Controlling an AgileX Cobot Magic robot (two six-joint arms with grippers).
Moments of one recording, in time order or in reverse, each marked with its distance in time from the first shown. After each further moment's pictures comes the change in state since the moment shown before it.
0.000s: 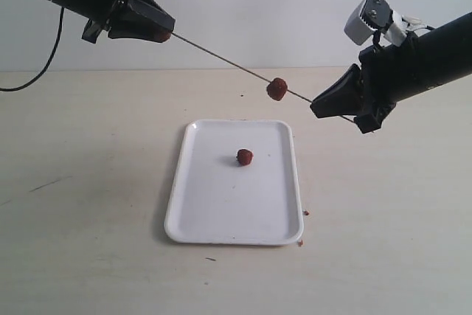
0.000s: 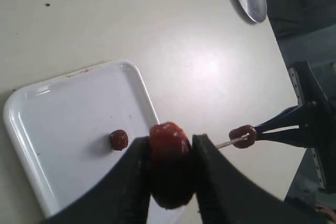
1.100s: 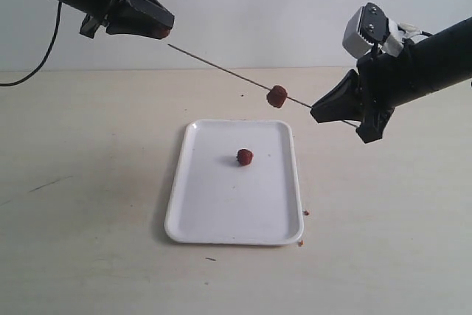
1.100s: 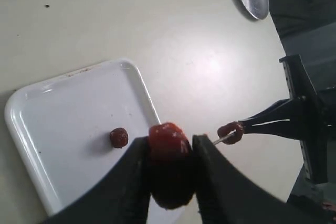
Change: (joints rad) left arm -0.007 -0.023 0.002 0.023 0.002 -0.004; right arm 0.000 0.024 0.002 0.000 -0.023 -0.113
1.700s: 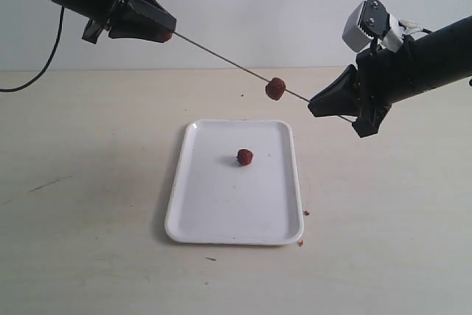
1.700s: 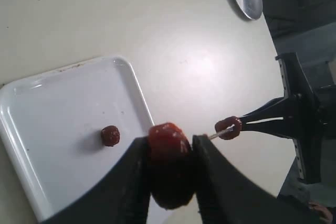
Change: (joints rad) left arm 0.000 0.000 0.026 -0.033 0.000 0.000; right arm 0.000 0.000 0.000 0.045 -0.001 -0.007
